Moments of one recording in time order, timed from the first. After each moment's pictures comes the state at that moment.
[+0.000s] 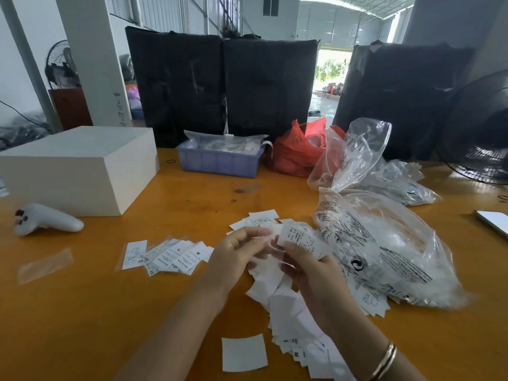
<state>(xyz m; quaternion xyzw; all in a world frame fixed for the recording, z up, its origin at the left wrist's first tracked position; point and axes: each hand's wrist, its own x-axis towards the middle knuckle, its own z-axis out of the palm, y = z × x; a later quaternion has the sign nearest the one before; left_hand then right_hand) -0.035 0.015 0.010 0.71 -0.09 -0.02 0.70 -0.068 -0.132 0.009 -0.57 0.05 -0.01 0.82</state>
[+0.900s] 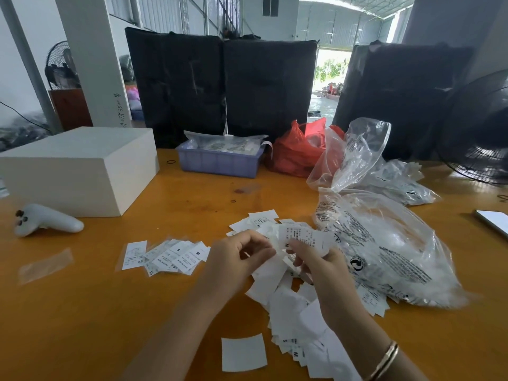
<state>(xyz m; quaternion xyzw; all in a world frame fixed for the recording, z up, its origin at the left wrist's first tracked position) -0.031 0.018 0.003 0.81 -0.23 0.13 0.53 -0.068 -0.141 0.009 -0.70 0.02 -0.11 0.71</state>
